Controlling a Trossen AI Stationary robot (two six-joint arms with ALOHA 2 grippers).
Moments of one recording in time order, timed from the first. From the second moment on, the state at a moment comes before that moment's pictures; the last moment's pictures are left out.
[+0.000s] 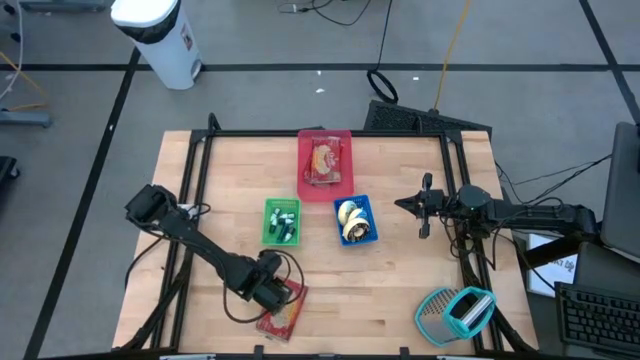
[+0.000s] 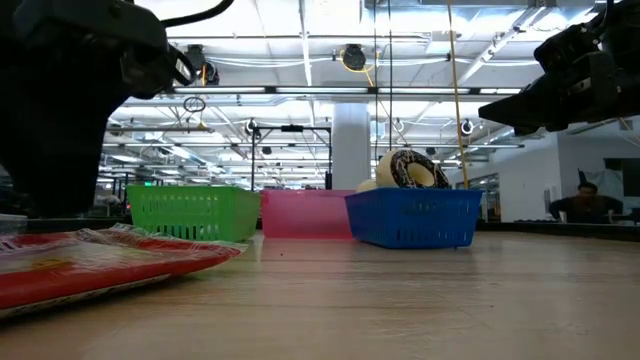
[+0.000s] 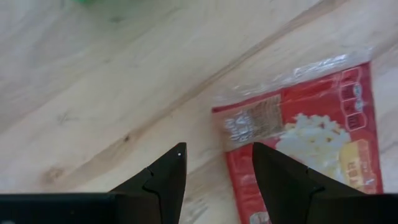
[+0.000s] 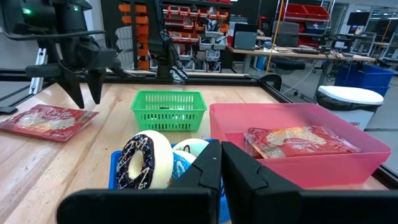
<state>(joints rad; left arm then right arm) -0.59 1.81 1.19 -0.86 -0.17 -1.57 -0.13 0.26 0.02 0.19 0.00 -0.07</state>
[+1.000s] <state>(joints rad) -0.56 1.80 1.19 -0.75 -0.16 -1.52 -0.13 0.26 0.02 0.19 0.00 -0.07</state>
